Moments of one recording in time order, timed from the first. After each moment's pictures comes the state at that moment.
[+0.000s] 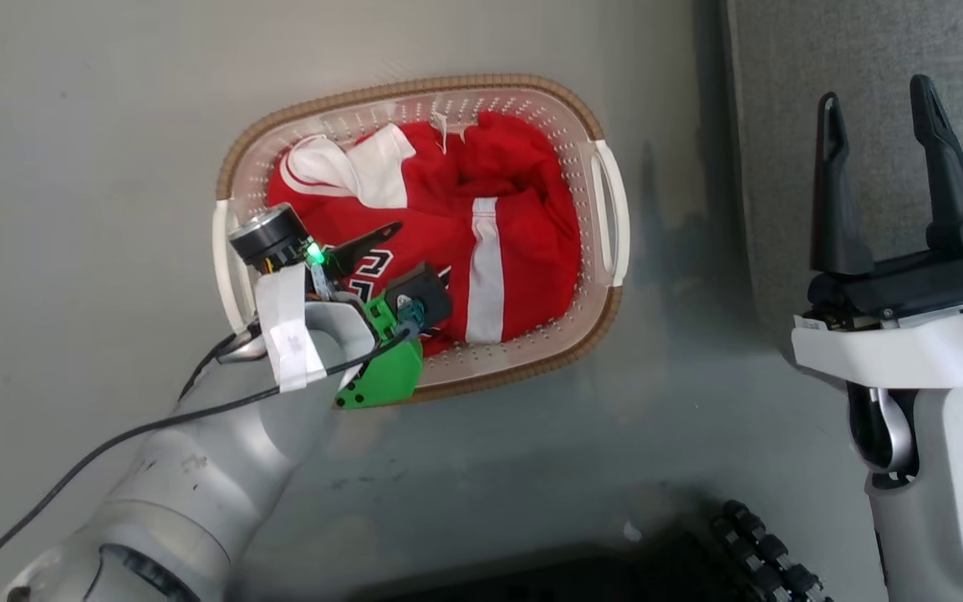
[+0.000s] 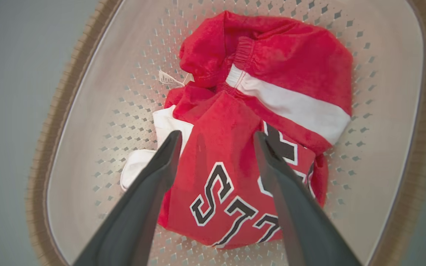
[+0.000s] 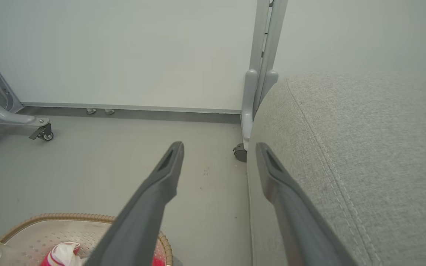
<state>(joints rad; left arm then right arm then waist) -0.95 0.06 -0.90 1.13 0.11 -0.13 -0.22 -0.32 -0.11 0.01 -0.15 0.09 0.13 -0.26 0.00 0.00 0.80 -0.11</state>
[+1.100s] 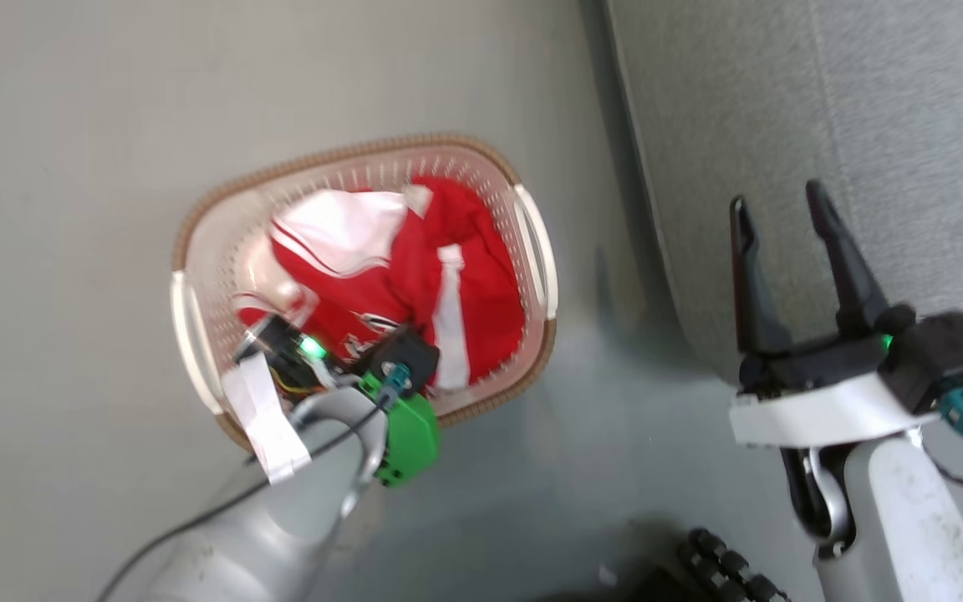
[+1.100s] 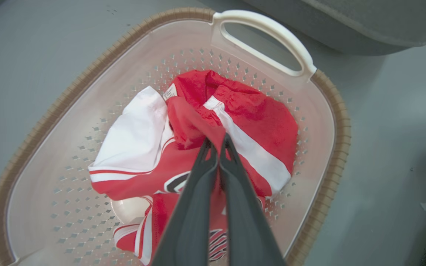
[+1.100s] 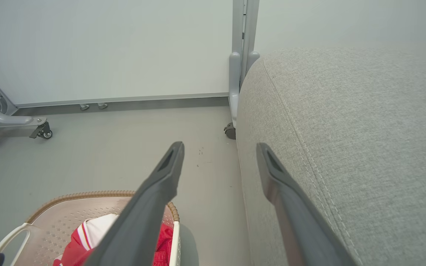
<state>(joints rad) -0.76 0.06 -0.87 1.06 -0.16 -0.01 -0.26 -0.22 -0.06 0.08 -0.05 0.13 0.13 -0.26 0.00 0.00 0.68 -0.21</state>
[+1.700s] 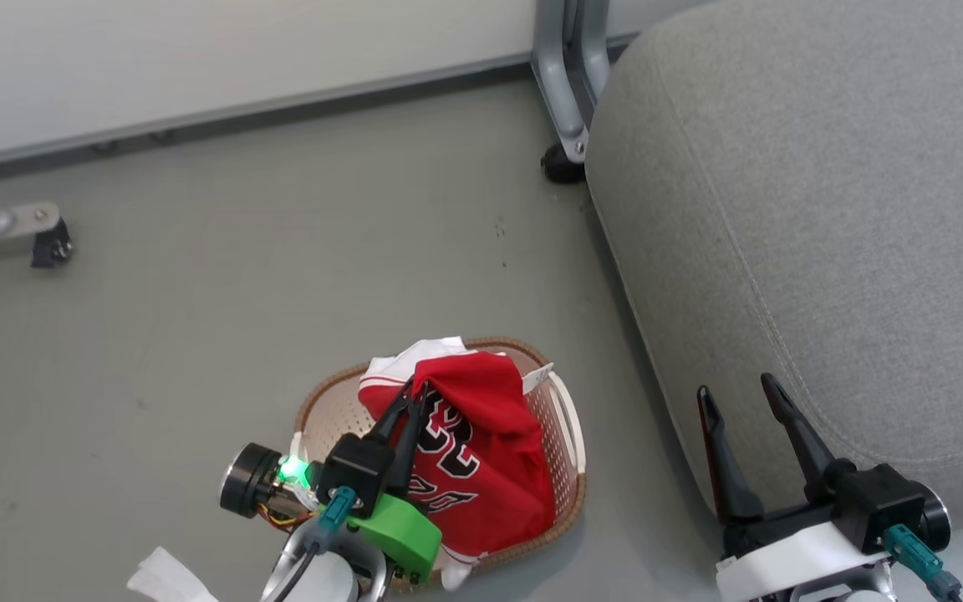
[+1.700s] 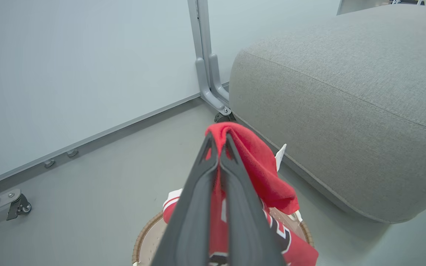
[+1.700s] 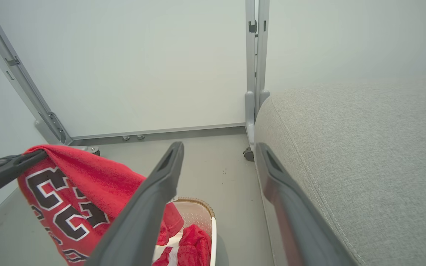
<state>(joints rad) -0.27 0.13 -0.60 0.41 -0.21 0.10 -0.26 0.07 -0.05 0.12 0.01 0.12 0.13 -0.26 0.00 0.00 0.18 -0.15</state>
